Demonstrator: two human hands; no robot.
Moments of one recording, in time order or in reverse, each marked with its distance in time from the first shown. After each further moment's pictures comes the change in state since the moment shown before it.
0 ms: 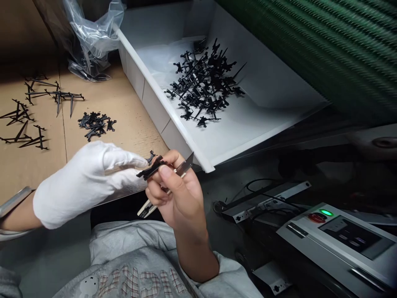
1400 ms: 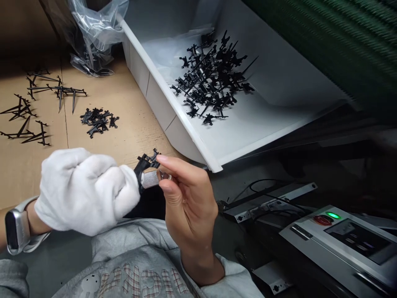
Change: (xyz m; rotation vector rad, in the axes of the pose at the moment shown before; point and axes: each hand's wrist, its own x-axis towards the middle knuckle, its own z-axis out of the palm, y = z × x) left_hand -0.012 0.023 -0.012 0.911 0.115 0.460; right_hand -0.020 0.008 -0.001 -0.739 0.102 -0.561
